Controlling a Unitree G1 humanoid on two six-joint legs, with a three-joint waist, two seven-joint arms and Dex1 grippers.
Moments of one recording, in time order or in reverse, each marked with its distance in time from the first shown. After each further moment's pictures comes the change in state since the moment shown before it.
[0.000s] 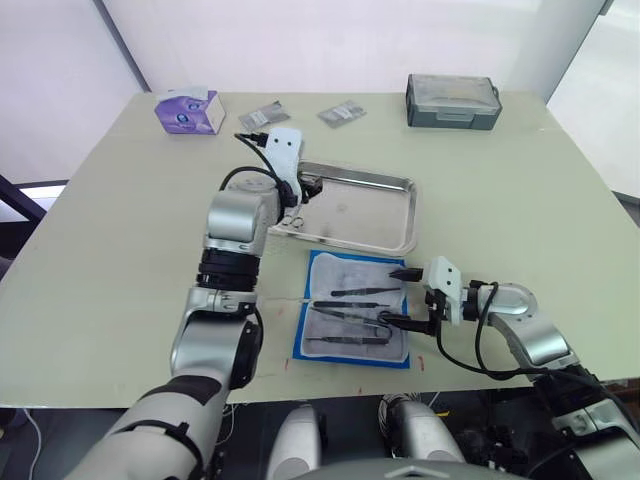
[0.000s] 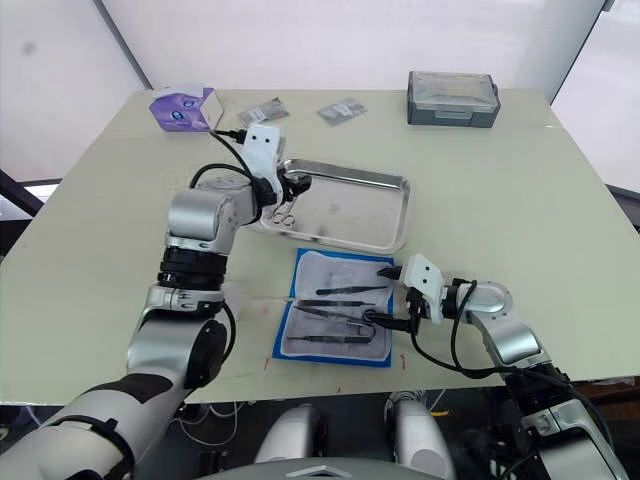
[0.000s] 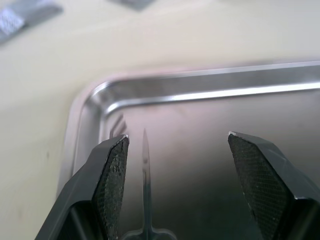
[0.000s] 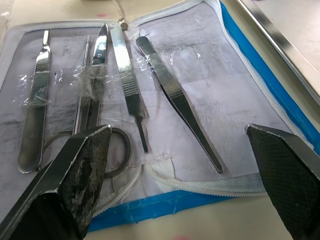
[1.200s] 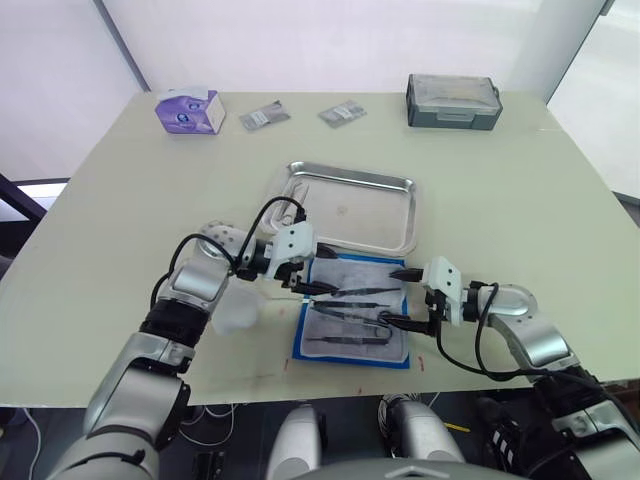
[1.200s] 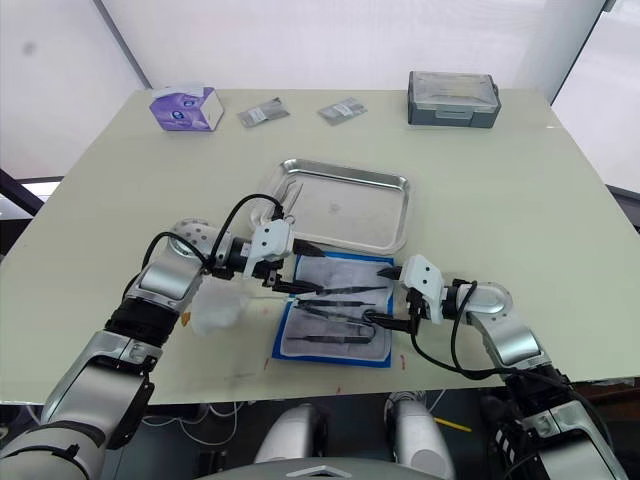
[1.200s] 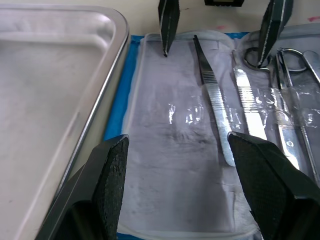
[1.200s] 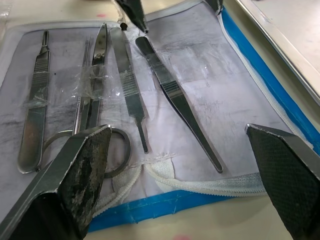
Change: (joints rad) left arm 0.270 0.300 -0.307 0.057 -0.010 -0.814 -1.030; right arm 0.011 0.000 -0.002 -0.011 -0.001 0.001 -0.010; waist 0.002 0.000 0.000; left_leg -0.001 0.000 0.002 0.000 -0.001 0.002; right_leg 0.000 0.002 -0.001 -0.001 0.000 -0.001
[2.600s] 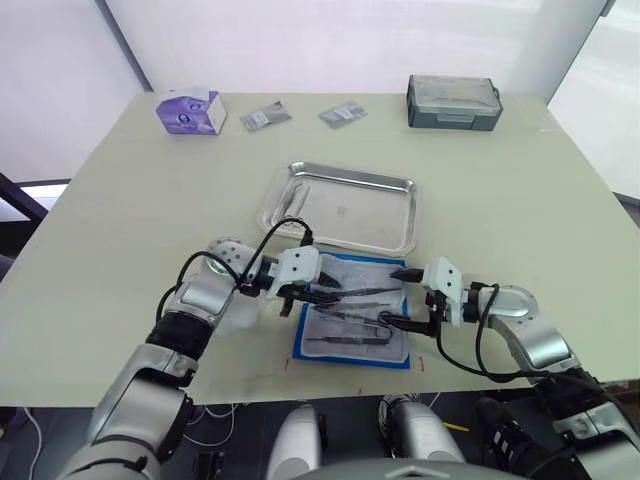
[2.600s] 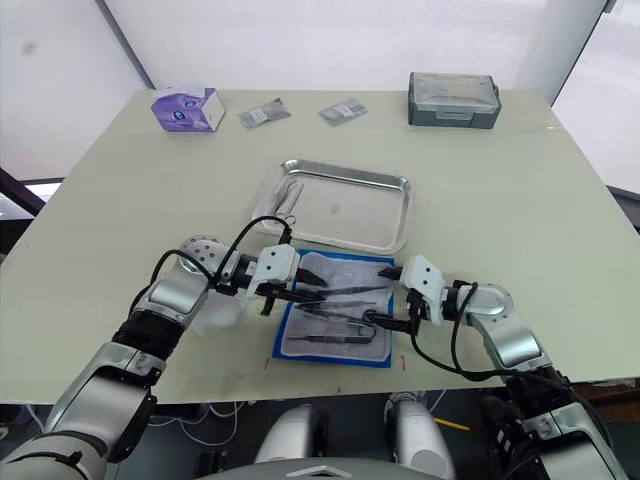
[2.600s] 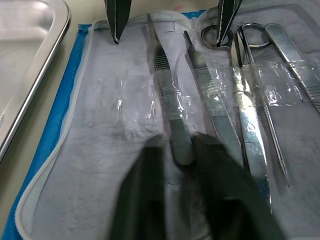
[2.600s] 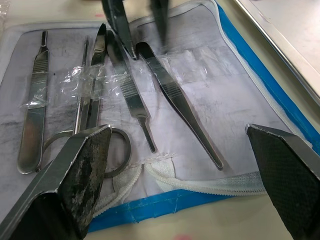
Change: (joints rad) left arm 0.048 -0.018 -0.038 0.023 0.058 -0.137 -0.021; right arm 0.008 -0.001 0.000 -0.010 0.000 0.006 -0.009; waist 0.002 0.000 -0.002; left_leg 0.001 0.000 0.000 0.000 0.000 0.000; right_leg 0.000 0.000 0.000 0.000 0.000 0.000
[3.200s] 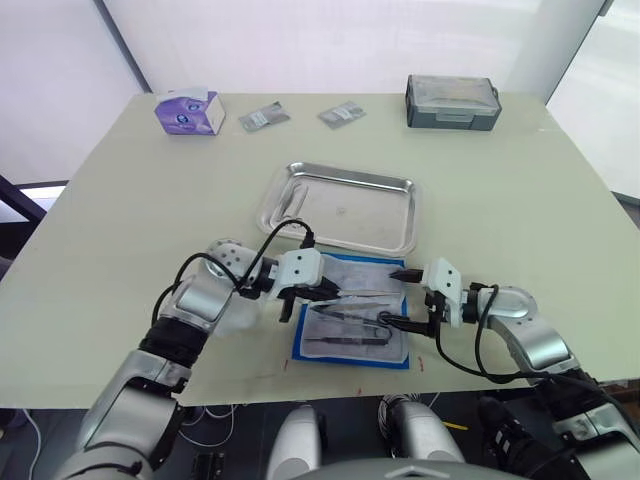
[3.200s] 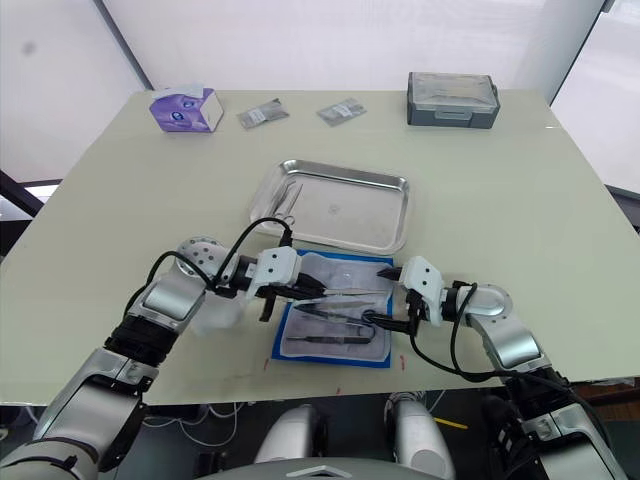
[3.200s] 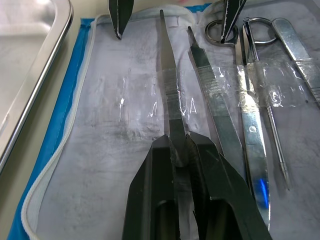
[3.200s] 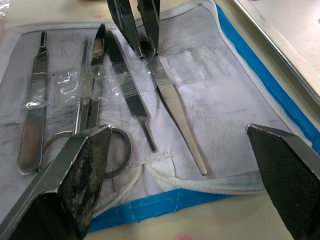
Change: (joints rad) left arm 0.047 0.044 -0.002 -0.157 0.019 0.119 0.062; right arm 0.001 0.003 0.001 -0.002 0.000 0.001 0.002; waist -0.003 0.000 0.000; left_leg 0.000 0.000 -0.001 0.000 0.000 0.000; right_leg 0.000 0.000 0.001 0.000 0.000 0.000
